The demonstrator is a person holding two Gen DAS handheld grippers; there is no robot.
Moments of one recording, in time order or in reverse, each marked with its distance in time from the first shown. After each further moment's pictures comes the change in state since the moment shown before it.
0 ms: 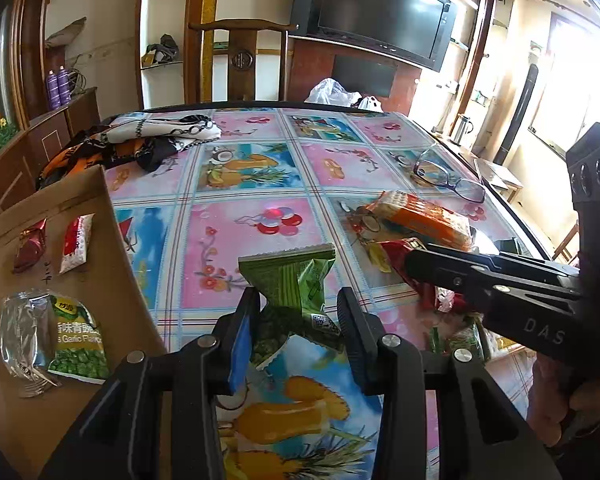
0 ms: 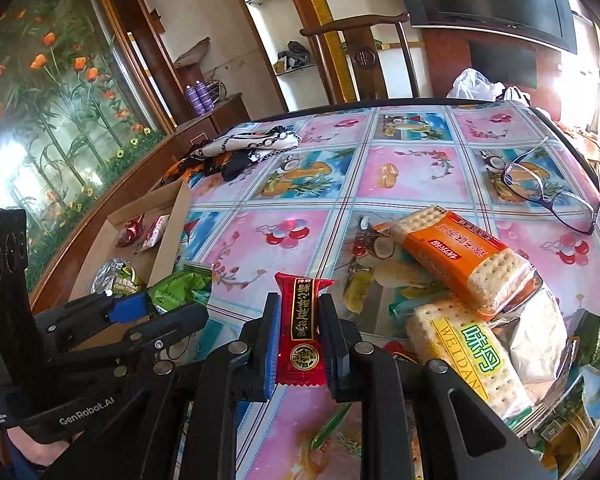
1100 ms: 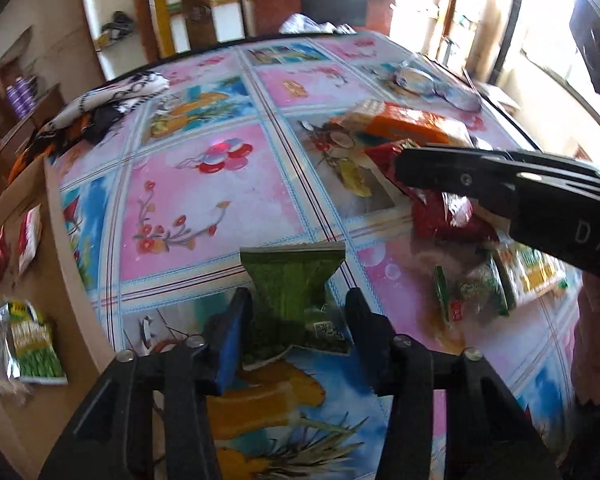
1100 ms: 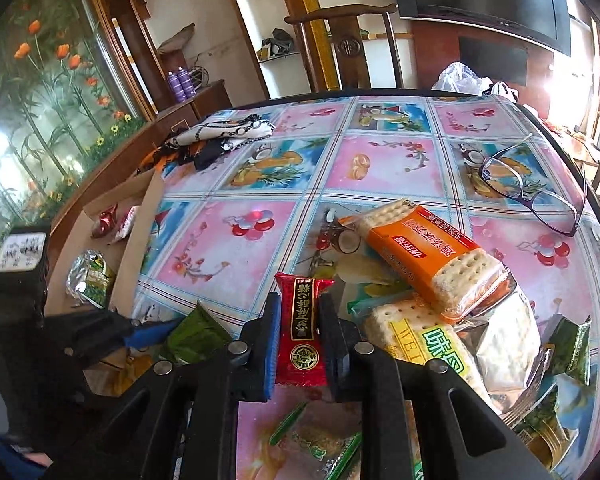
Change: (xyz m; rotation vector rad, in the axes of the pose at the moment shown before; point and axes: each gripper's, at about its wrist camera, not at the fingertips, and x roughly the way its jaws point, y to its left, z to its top) left arm 0.049 -0.038 -0.017 0.150 0.220 0.027; right arm 0.003 -0.016 0.006 -0.010 0.054 -0.072
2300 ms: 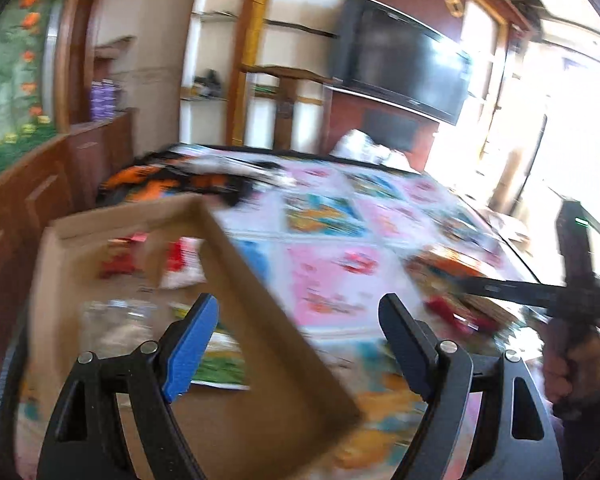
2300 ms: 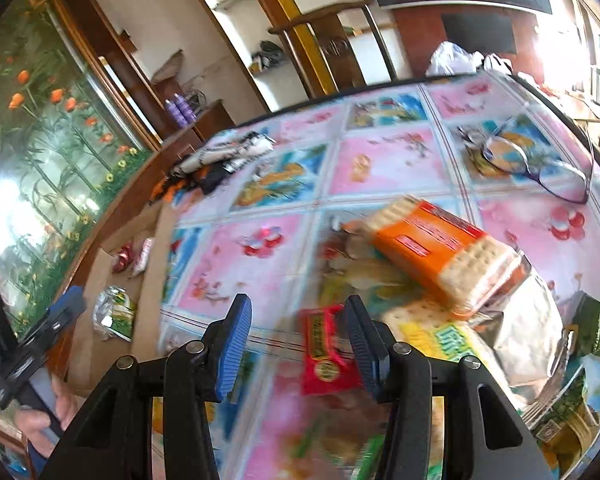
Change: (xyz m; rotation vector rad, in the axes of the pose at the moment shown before) left arm -0.105 0.113 -0.035 -0.211 -0.379 -0.024; right arm 0.004 -0.016 0.004 0.139 -0.016 0.081
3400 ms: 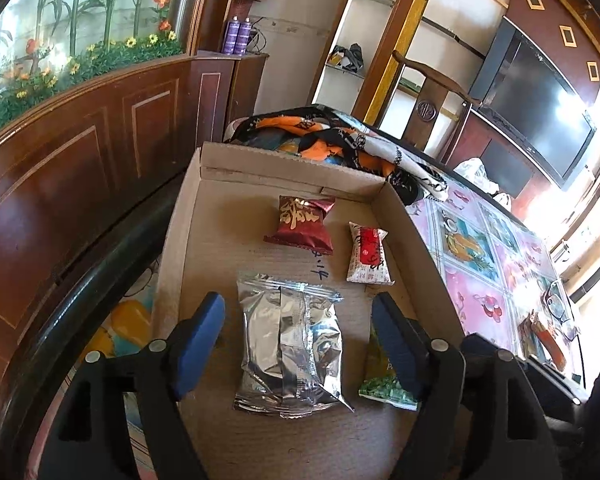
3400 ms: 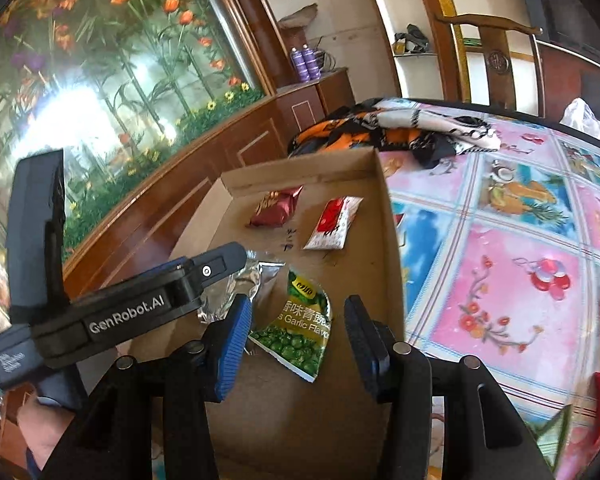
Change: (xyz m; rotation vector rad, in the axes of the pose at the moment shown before) left arm -0.003 0.129 -0.007 -0.401 0.043 0.328; right arm 0.092 0.216 -0.026 -0.332 0.056 0.231
